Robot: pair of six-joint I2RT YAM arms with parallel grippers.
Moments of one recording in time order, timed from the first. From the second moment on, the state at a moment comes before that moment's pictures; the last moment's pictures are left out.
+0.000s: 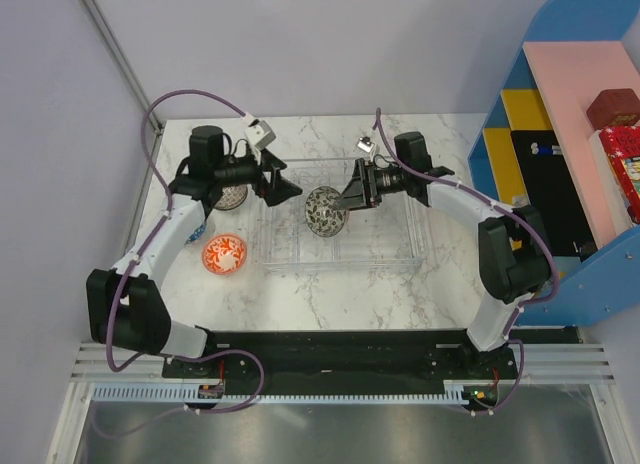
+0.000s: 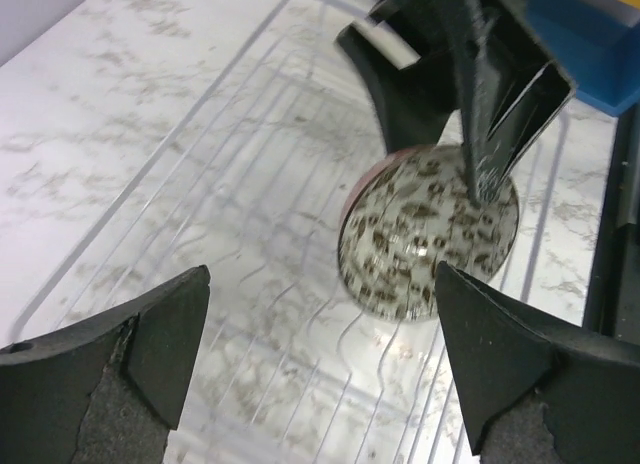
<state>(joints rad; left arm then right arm) -0.23 1.43 1.17 -0.18 0.90 0.23 0.36 1.78 1.23 -0.06 -1.12 0.52</state>
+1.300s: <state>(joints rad) 0.29 1.15 0.83 -0.34 0.92 0.31 0.75 1.95 1.73 -0.64 0.18 -0.53</state>
